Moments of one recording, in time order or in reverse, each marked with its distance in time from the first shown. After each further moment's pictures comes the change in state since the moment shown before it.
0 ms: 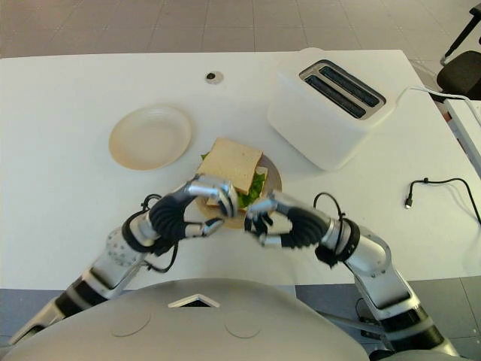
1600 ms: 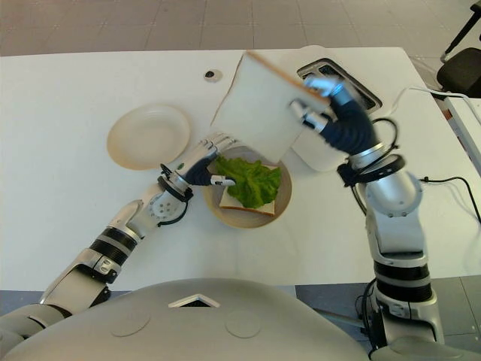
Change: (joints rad) left arm -0.367 -0.315 0.234 0.611 0.975 0.187 0.672; right arm -0.365 0.254 -0.326 -0.035 -0.057 0.568 -0.318
